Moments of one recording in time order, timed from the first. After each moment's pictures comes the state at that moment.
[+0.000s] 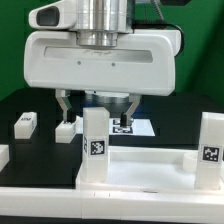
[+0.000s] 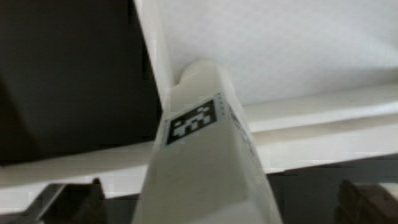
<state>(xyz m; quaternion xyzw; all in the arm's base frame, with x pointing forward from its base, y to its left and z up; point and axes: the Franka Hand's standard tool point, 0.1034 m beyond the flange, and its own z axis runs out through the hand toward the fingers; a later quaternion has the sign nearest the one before) 0.637 -0.061 0.111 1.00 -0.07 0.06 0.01</state>
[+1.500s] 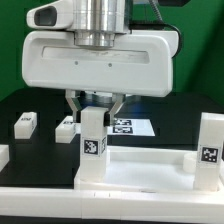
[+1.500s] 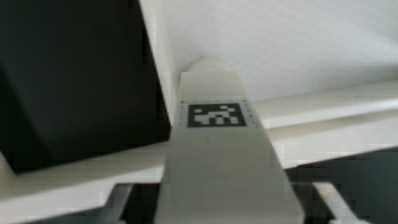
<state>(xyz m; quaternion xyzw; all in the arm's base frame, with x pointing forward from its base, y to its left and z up) 0.636 -0.066 0.111 0.99 -0.16 0.06 0.01</state>
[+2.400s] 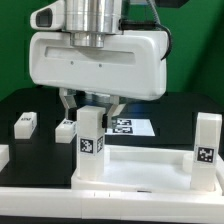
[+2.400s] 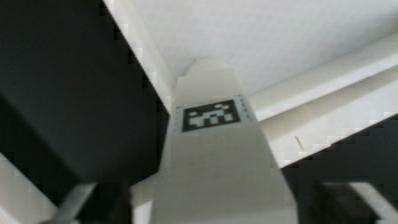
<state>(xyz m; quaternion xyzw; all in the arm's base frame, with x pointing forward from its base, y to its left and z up) 0.631 -0.070 0.112 0.95 -0.31 0.06 0.00</state>
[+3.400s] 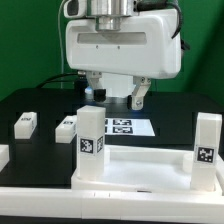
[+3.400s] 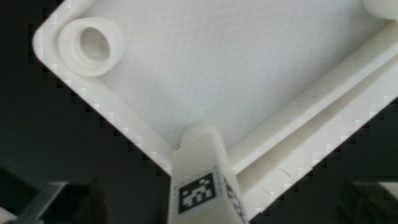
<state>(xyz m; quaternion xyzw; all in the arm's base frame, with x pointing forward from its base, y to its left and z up) 0.602 -0.034 0.129 0.90 -0.42 0.04 -0.02</state>
